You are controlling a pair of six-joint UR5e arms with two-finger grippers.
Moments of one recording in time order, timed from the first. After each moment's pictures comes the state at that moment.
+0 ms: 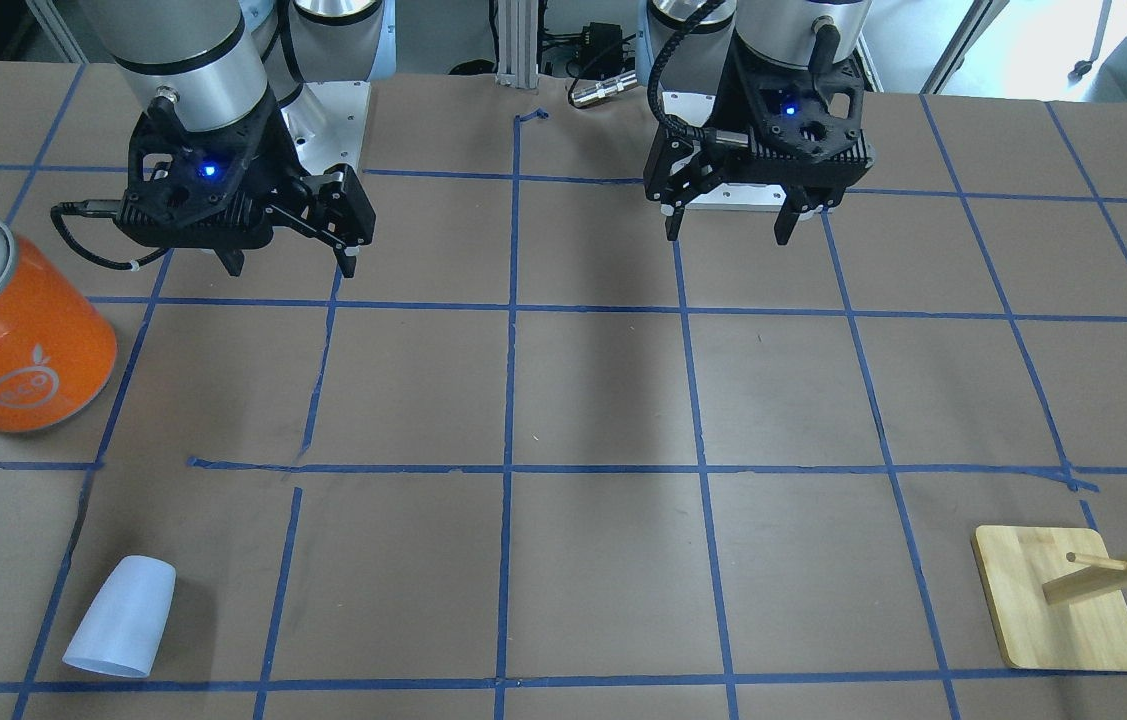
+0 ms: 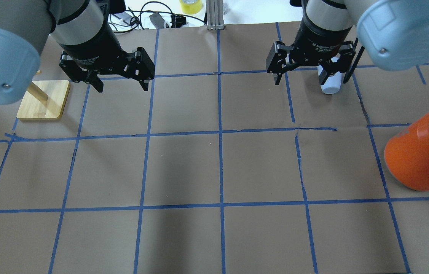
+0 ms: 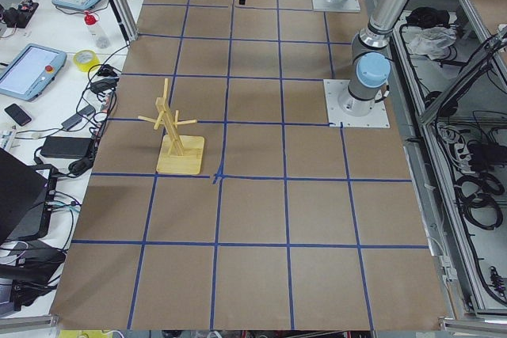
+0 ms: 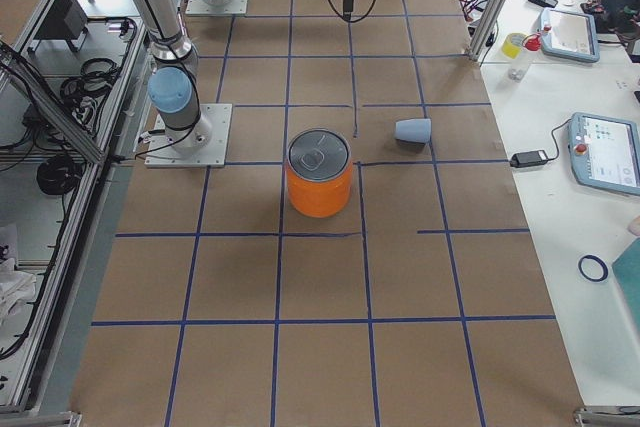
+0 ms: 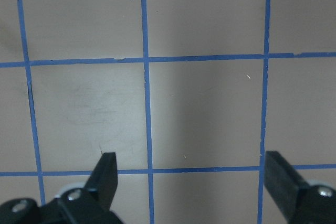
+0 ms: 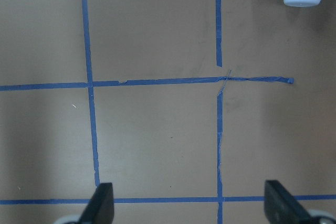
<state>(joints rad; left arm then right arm) -1.69 -1.55 -1.54 -1.53 1.58 -0.12 1.68 -1.52 1.52 -1.61 -1.53 0.14</state>
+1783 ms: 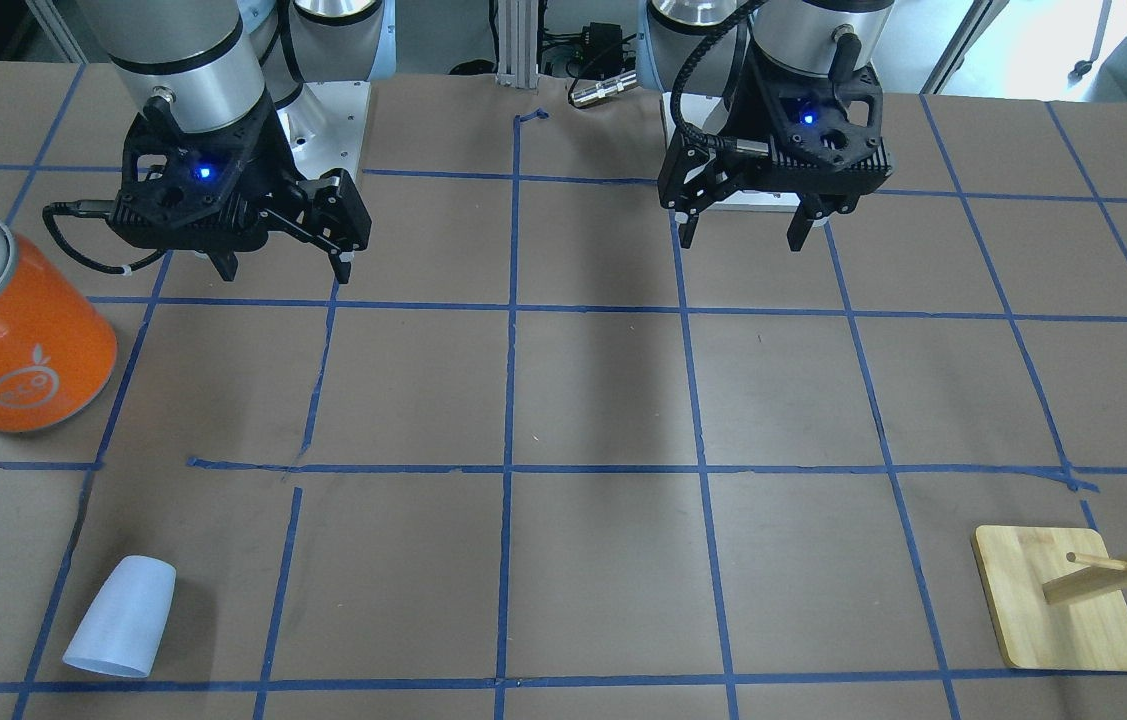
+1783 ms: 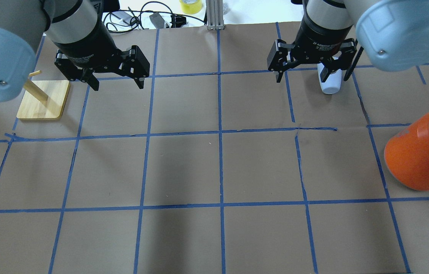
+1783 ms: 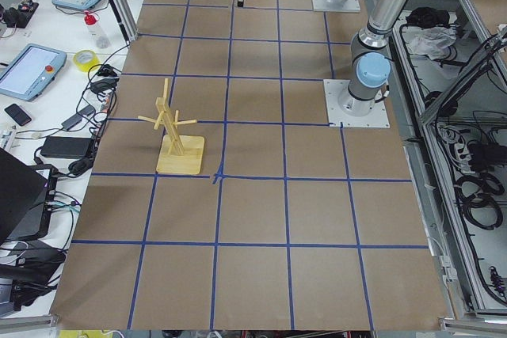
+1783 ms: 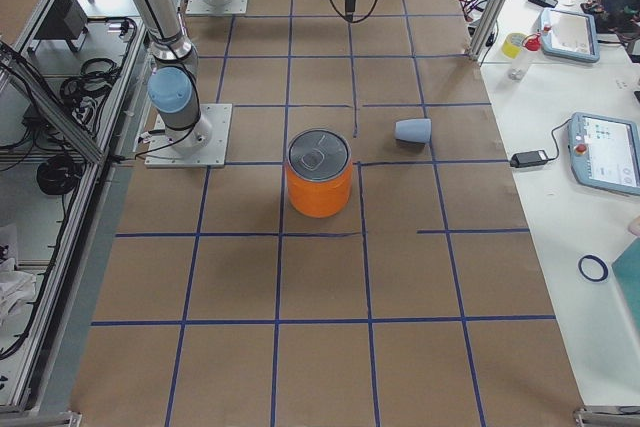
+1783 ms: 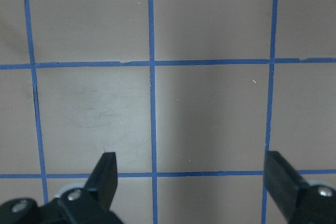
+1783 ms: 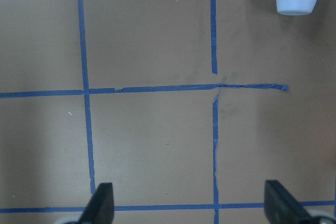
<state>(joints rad) -1.68 -1.55 -1.54 -1.52 1.58 -0.11 1.68 -1.52 1.53 -1.63 -1.55 0.14</state>
